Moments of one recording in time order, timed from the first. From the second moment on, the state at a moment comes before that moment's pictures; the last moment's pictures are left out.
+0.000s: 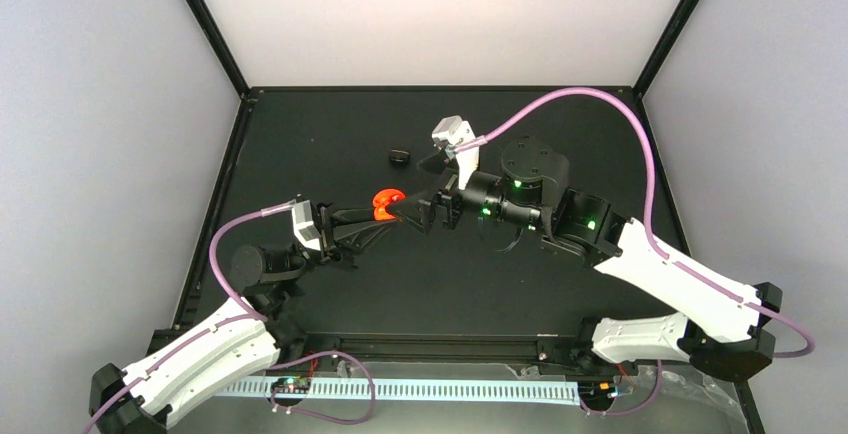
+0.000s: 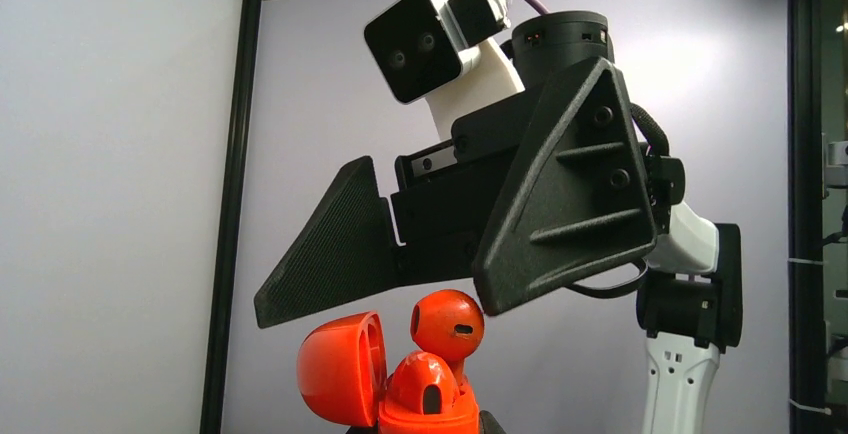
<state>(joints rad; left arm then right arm) -0.75 0.61 0.39 0.83 0.43 -0.37 1.09 1.17 1.41 -0.37 -0.08 0.24</state>
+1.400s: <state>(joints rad) -0.75 0.59 0.39 0.82 0.44 -0.36 1.09 1.17 1.43 -0.41 -0.01 0.27</state>
